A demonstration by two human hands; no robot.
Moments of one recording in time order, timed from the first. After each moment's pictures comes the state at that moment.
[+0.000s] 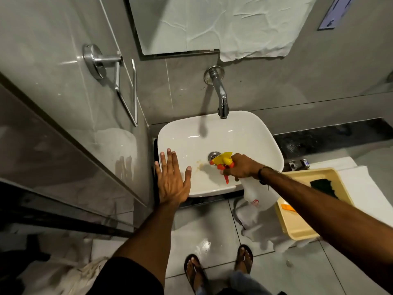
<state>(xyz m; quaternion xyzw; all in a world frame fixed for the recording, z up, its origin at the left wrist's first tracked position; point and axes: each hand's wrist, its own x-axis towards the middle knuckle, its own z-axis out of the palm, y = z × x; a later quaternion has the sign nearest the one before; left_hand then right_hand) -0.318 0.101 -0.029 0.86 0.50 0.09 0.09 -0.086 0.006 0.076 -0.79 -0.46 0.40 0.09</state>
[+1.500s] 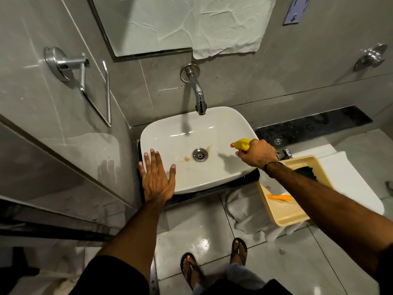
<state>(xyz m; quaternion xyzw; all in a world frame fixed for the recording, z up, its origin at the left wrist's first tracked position) -0.317 0.101 -0.024 0.86 0.50 0.07 0.10 -0.038 -0.055 0.100 -0.94 -0.32 0.13 0.06</state>
